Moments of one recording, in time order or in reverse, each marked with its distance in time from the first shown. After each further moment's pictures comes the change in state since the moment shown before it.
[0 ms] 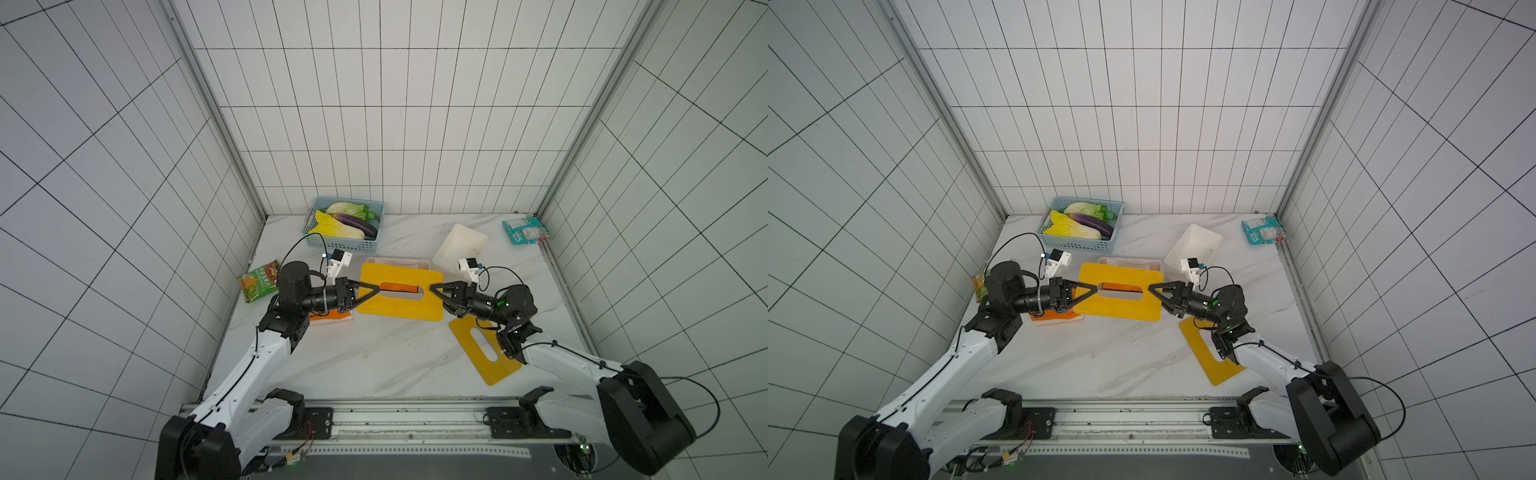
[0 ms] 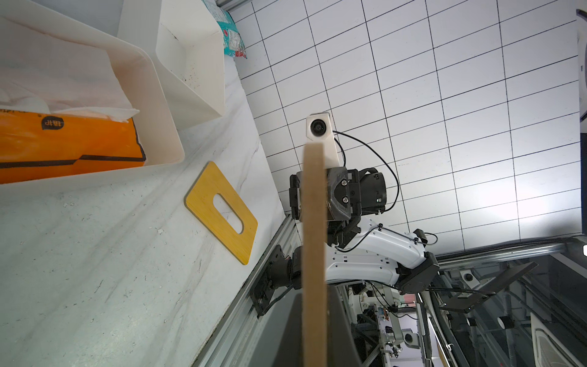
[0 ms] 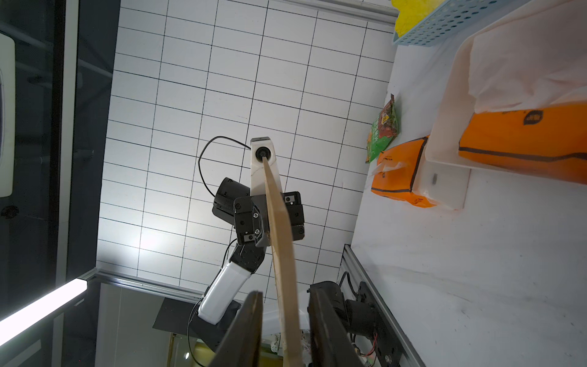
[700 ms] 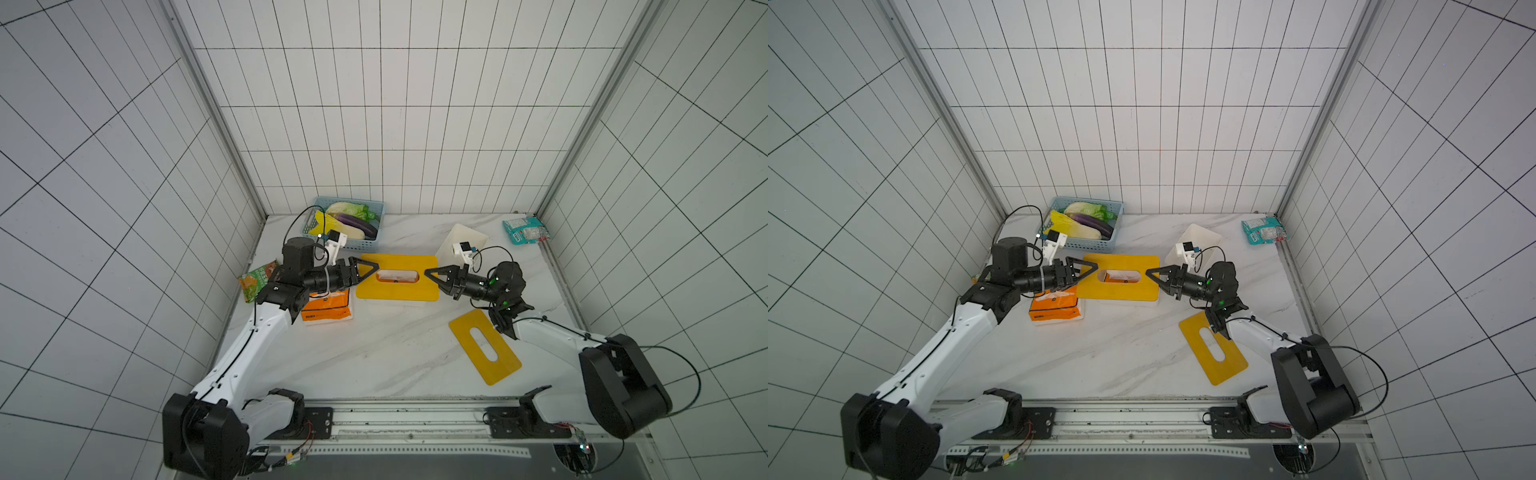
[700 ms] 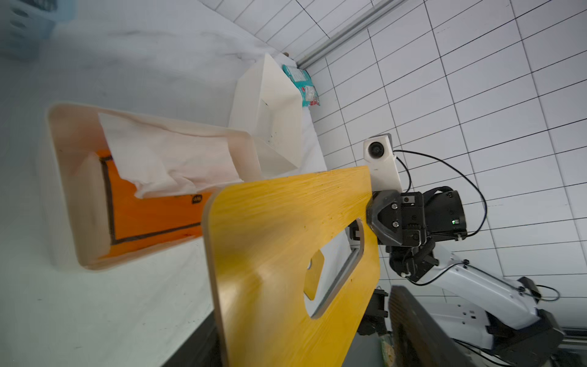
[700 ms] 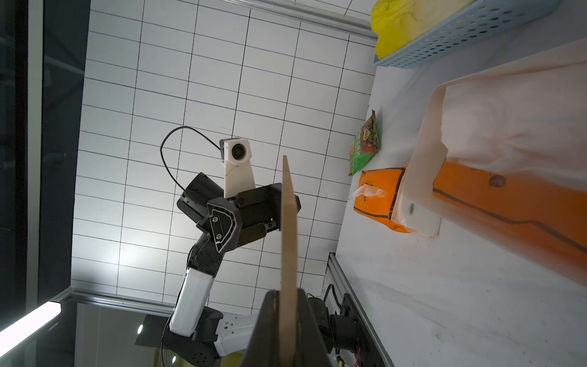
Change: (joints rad) left arm 0.020 0.158 0.342 -0.487 -0.331 0.425; right arm -0.082 0.208 0.224 -0.121 -0.074 -0.085
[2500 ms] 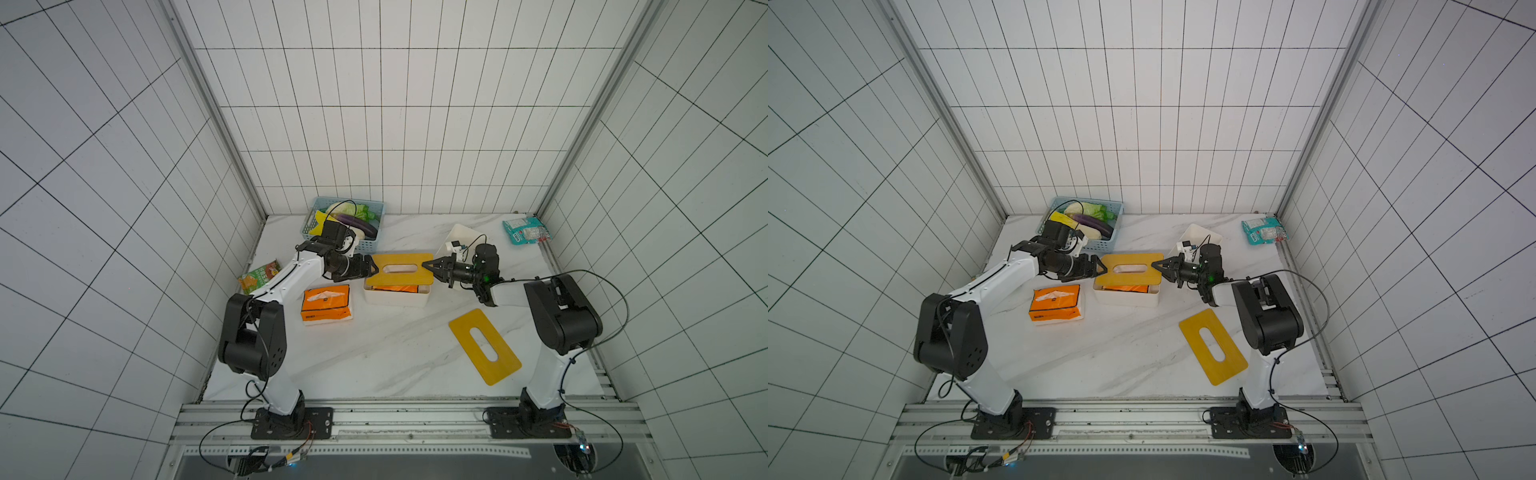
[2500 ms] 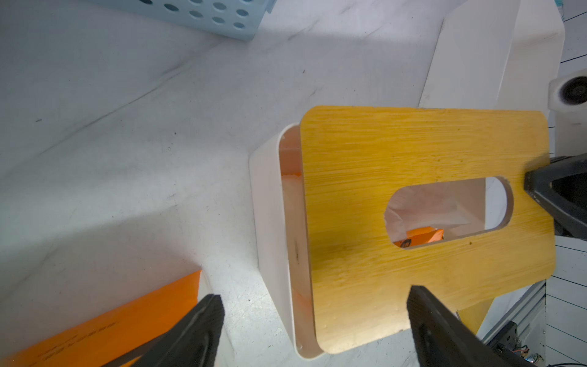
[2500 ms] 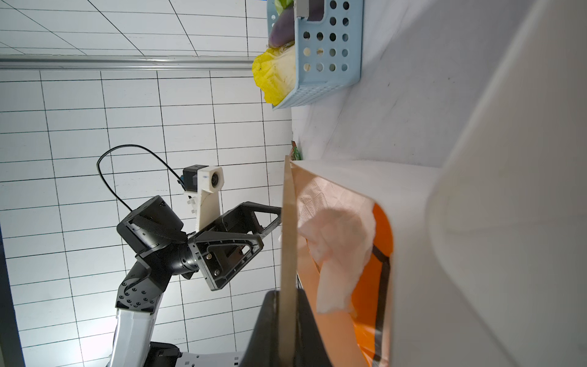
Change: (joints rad) left arm -0.056 0.537 0.321 -0.346 -0.386 0.304; right arm -0.110 0.488 0.246 -0.074 -0.067 -0.071
